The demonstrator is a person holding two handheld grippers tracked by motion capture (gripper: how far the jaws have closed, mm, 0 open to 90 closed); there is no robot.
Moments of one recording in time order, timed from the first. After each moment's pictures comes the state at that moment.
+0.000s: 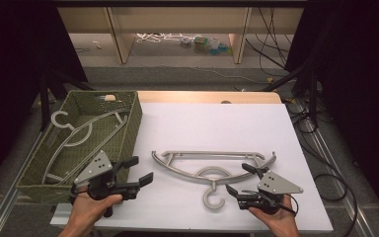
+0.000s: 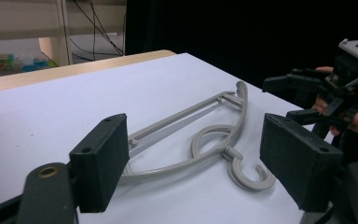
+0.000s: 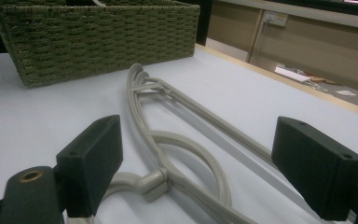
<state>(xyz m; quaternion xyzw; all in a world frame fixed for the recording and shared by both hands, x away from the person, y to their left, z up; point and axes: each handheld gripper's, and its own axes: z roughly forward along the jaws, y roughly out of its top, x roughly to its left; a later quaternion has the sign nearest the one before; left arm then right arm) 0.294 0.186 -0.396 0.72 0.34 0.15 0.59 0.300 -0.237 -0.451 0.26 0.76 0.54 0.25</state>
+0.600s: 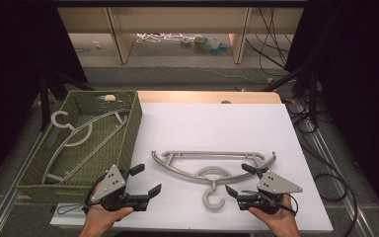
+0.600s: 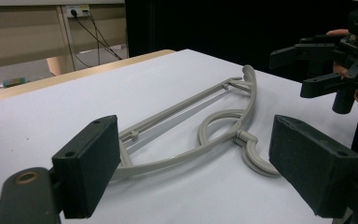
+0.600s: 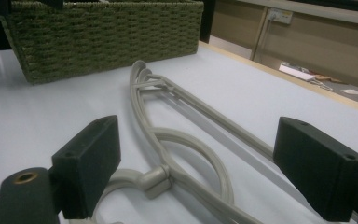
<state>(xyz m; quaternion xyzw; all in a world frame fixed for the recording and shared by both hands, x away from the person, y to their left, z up) 0.285 0.170 -0.432 0.72 0.30 0.19 0.59 0.301 -0.237 -0.453 0.26 0.76 0.54 0.24</state>
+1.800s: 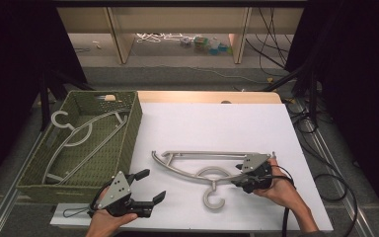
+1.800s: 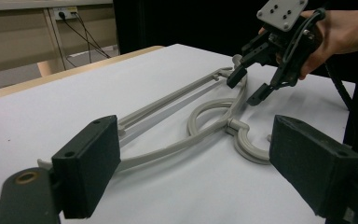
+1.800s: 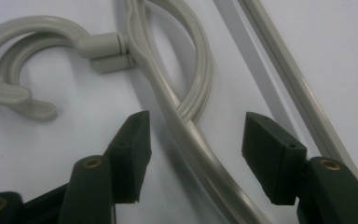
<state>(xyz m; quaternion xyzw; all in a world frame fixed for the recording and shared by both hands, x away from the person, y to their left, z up) 0.279 0.162 -0.447 0.74 0.28 0.19 0.59 0.375 -0.239 -0.463 0.15 0.93 0.30 0.16</state>
